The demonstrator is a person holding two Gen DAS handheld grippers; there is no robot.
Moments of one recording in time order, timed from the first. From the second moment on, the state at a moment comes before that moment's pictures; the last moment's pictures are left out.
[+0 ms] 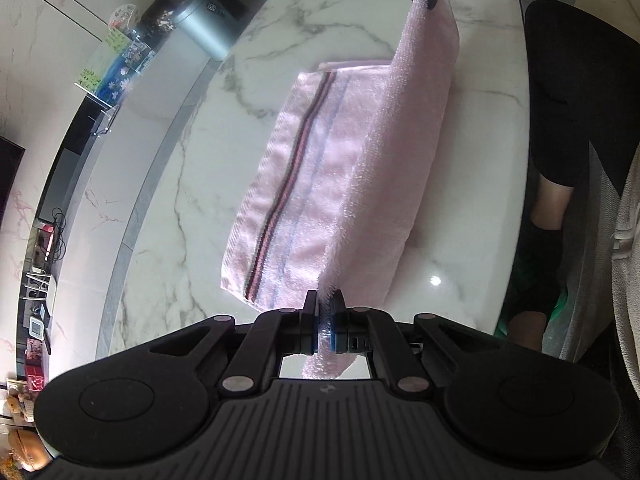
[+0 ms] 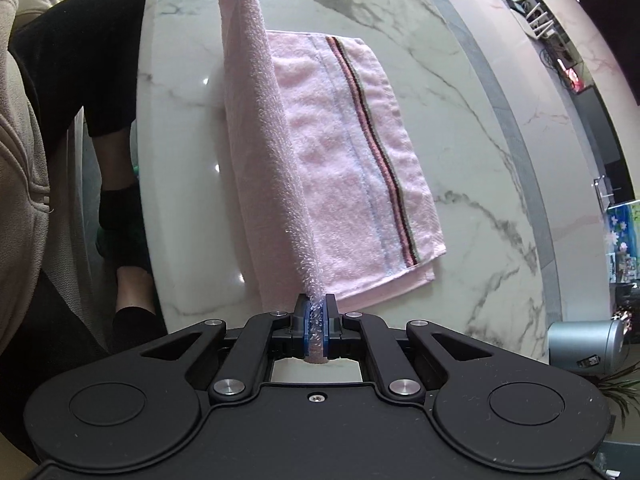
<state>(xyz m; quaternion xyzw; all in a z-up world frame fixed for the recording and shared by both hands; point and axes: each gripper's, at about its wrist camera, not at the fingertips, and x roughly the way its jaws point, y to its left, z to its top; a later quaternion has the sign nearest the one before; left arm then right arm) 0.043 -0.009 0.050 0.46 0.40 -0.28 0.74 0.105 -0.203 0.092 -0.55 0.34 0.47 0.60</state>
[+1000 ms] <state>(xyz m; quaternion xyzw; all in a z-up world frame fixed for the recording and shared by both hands) 0.224 0.036 -0.031 0.37 0.50 -0.26 0.74 0.299 -0.138 0.001 -0.48 0.46 0.46 0.59</state>
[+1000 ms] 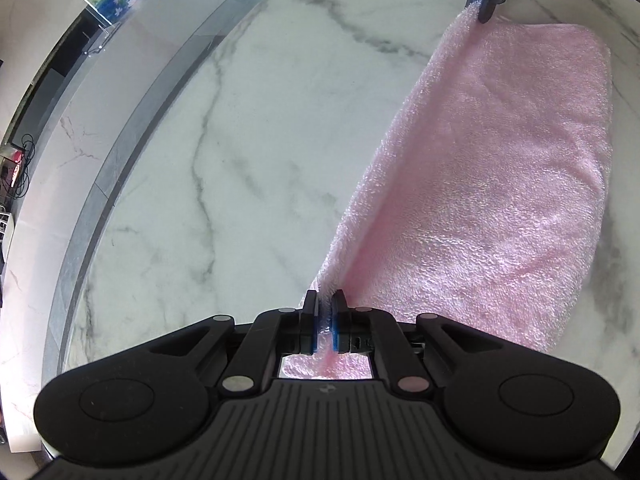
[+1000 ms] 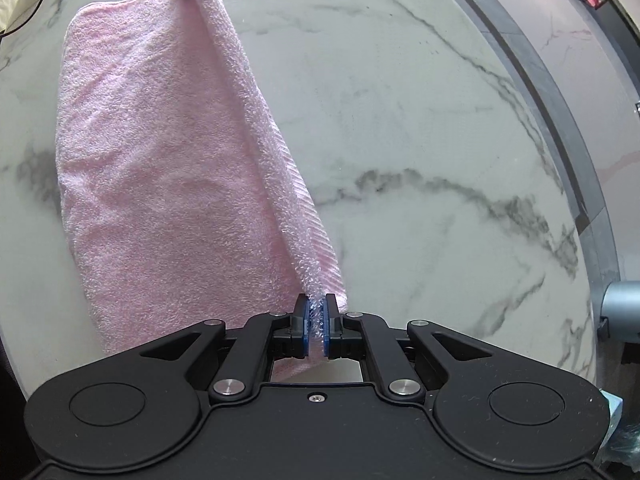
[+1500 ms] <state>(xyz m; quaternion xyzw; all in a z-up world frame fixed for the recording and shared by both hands) 0.224 0.059 -0.029 0.29 0.51 -0.15 0.80 0.289 -0.156 -0.005 -0.44 0.46 0.37 0.68</state>
